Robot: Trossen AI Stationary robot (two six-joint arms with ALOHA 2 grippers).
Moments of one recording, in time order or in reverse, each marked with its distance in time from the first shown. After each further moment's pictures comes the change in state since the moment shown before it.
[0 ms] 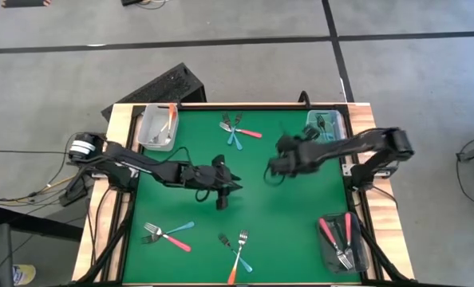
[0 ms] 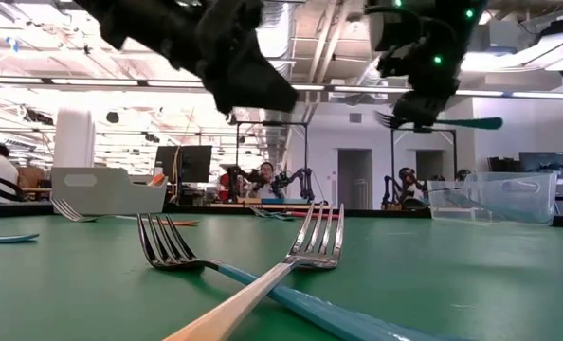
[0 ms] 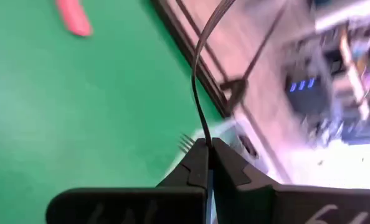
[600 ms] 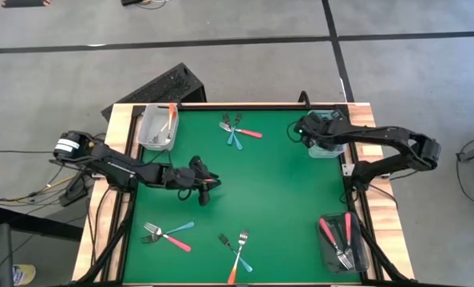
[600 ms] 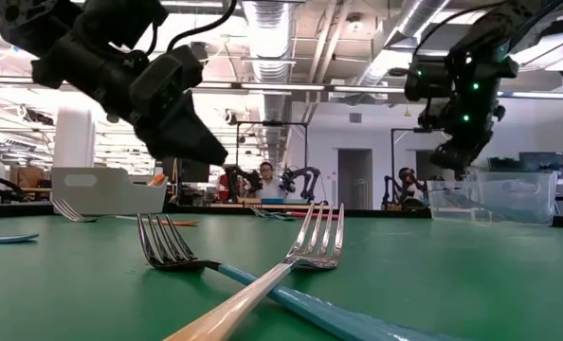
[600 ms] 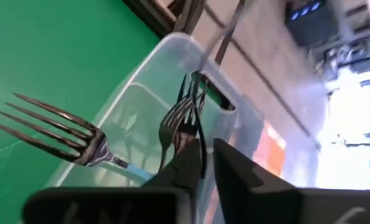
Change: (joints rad) left arm -0.007 -0.149 -0.344 0.104 -0.082 -0.215; right arm -0.550 -0.285 -0.436 0.540 -0.095 -0.442
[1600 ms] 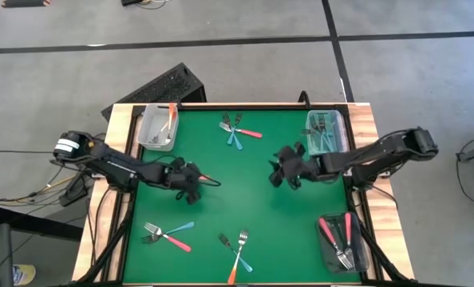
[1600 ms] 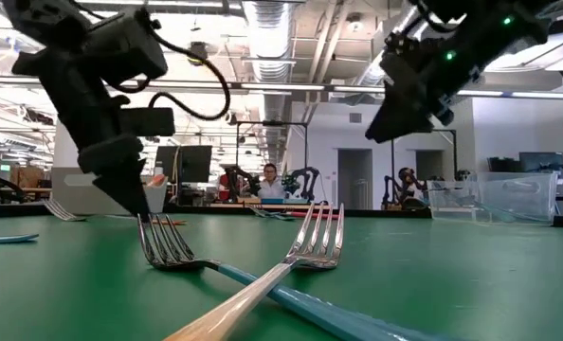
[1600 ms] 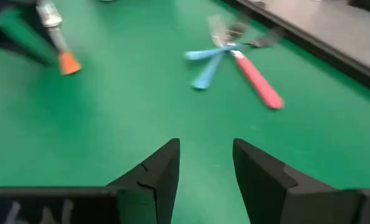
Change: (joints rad) left arm 0.016 0.000 0.061 -0.651 -0.041 -0.170; right arm 0.654 0.047 -0.003 0.569 -0.233 0.310
